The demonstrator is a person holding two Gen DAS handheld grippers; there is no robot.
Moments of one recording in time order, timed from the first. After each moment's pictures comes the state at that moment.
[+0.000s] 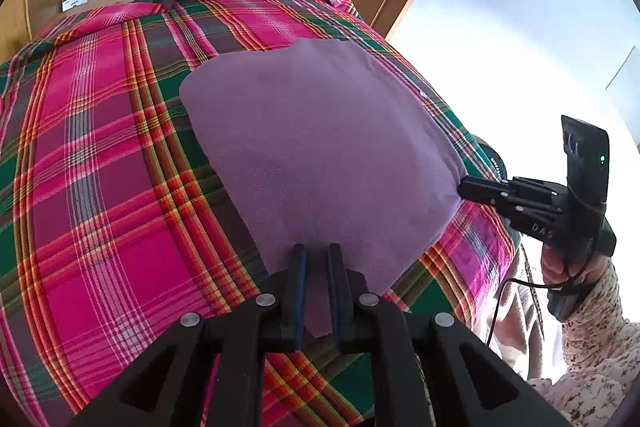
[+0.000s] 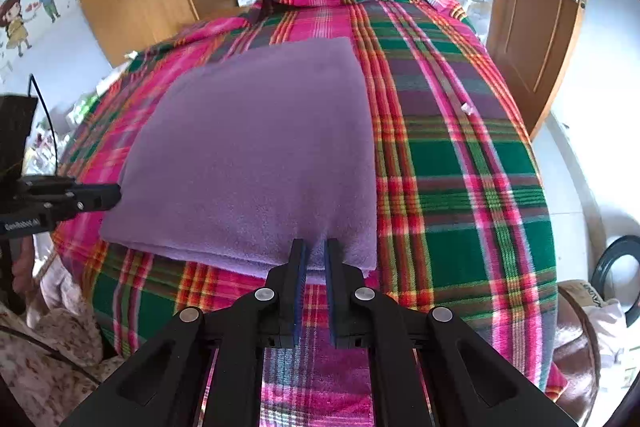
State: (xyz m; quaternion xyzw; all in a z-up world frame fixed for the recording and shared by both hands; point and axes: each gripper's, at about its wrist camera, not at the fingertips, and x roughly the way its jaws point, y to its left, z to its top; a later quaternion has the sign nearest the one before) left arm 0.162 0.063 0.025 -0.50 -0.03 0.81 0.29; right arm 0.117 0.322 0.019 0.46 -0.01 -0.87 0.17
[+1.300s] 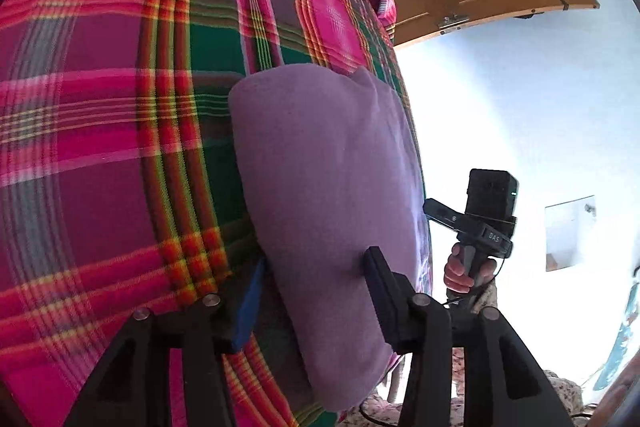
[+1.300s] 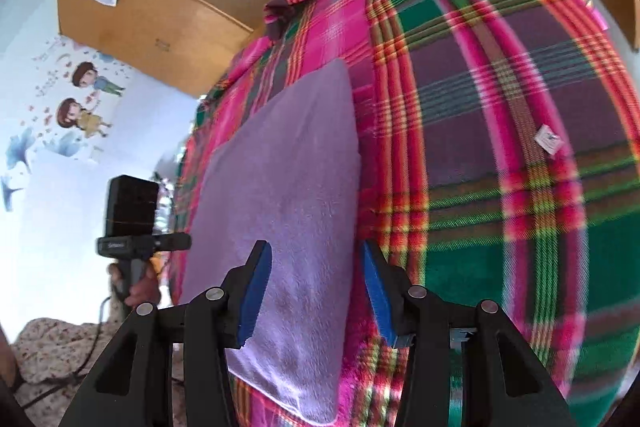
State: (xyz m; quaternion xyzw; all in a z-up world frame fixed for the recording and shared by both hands) left arm 0.066 -0.010 -0.014 -0.59 -0.29 0.67 0.34; right arm -0.027 0.381 -0.023 0.53 -0.24 -0.73 0.36
